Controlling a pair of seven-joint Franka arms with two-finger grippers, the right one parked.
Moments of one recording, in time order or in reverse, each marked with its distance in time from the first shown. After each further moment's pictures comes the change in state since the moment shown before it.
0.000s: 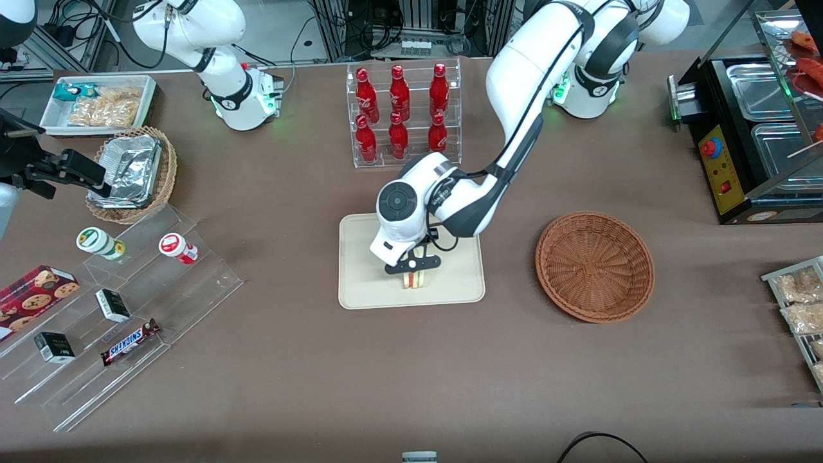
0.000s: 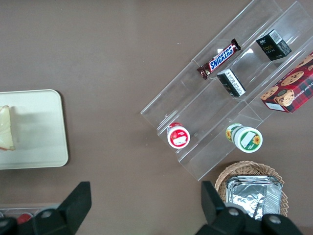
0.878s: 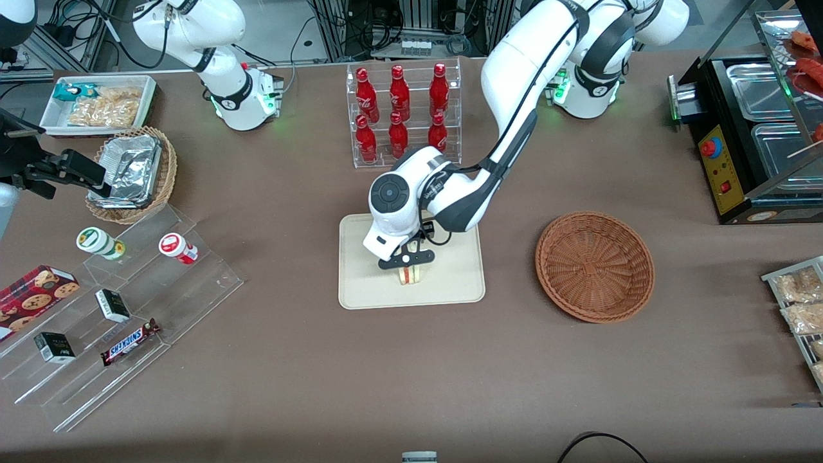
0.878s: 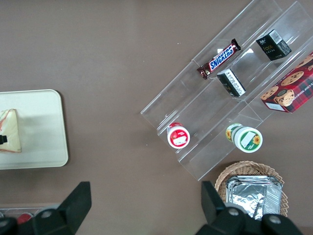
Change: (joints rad) arm -0.018 -0.013 0.011 0.025 0.000 0.003 -0.036
